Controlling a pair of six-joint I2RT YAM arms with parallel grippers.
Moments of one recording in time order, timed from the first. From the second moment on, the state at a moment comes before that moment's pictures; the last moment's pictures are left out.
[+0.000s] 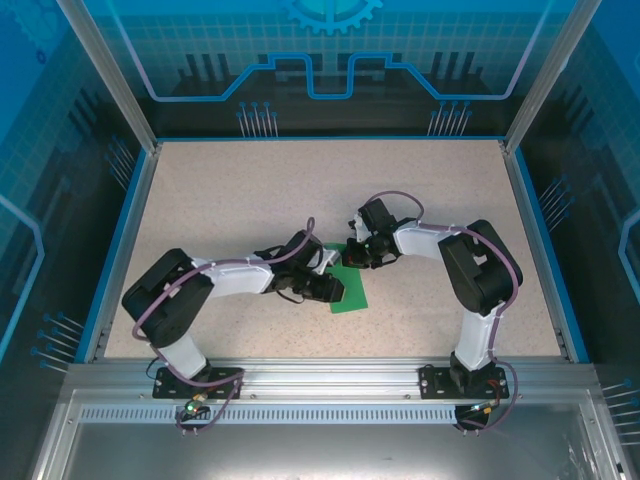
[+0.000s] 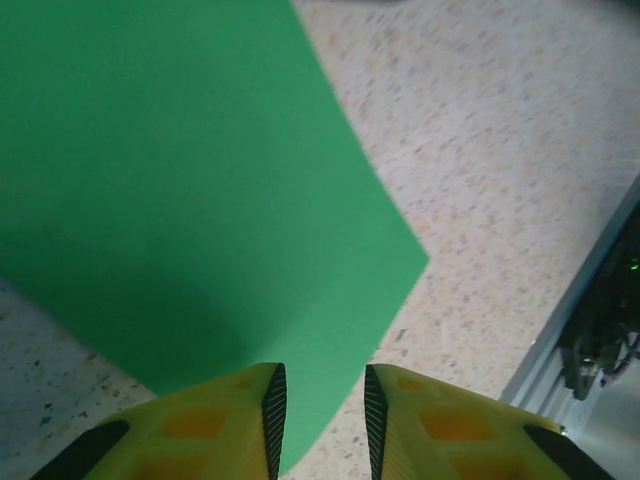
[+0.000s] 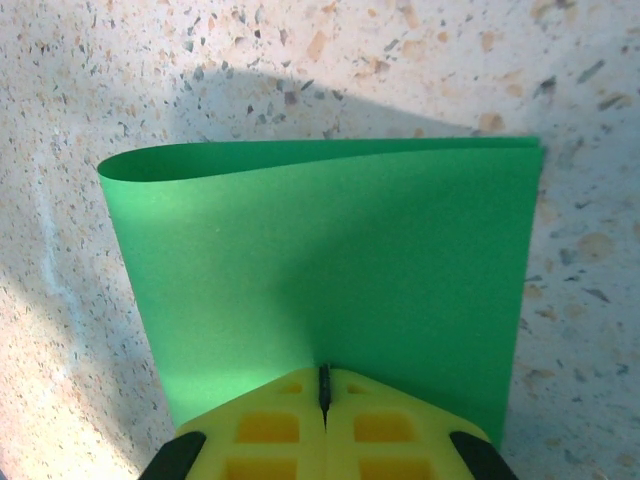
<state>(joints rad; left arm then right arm) -0.72 1.70 0.82 -0.11 0.53 -0.56 0.49 1.88 1.04 -0.31 -0.43 0.51</state>
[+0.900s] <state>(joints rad) -0.78 1.54 0.68 -0.08 0.55 -0.62 0.50 1.88 1.04 -0.33 -0.43 0.51</state>
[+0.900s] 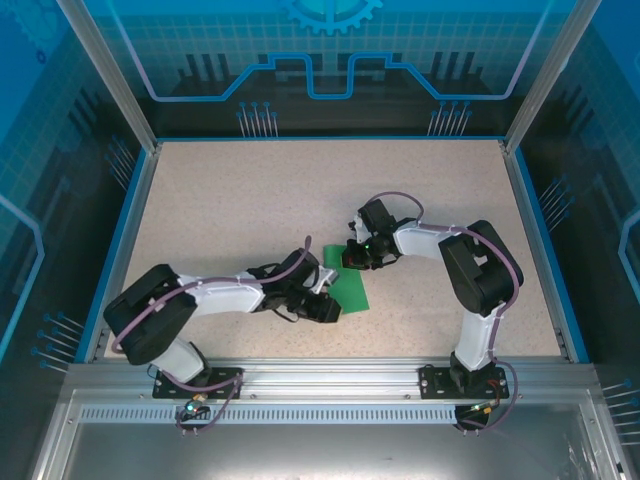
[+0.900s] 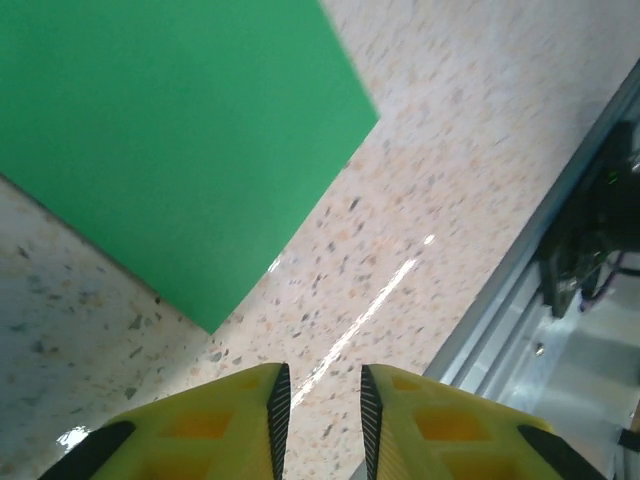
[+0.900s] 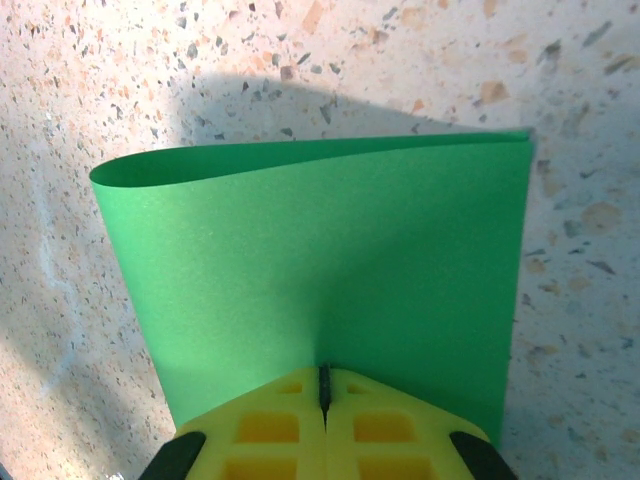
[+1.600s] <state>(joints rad) -0.68 1.81 0.87 -0.06 0.53 -0.63 0.50 1.83 1.01 -0.32 -0.42 0.52</state>
